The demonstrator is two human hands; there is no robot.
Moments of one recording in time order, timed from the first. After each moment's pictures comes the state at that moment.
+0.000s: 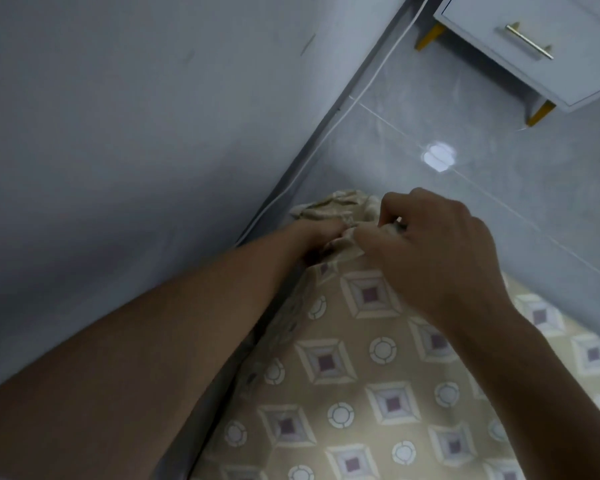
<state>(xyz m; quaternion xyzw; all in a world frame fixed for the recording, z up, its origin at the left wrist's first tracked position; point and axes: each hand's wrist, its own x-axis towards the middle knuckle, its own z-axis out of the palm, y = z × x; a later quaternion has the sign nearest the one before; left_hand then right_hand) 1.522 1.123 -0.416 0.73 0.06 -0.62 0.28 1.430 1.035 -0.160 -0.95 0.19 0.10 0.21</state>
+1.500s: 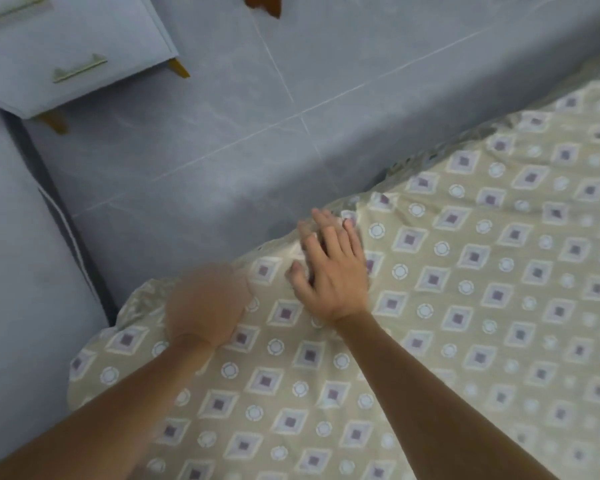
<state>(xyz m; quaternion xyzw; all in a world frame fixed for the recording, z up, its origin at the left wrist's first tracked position) 1.349 0.941 -0.246 0.78 -0.59 -0.21 0.01 1.134 0.844 -0.238 -0.83 0.53 -0.09 0.14</state>
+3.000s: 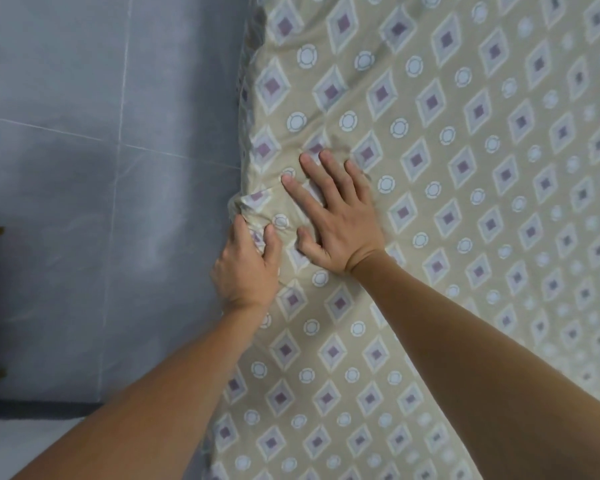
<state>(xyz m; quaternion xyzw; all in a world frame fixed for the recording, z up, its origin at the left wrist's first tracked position) 1.214 0.766 -0.260 0.58 -0.75 -0.32 0.01 1.040 0.828 -0.263 -0.63 0.77 -0.09 0.05</state>
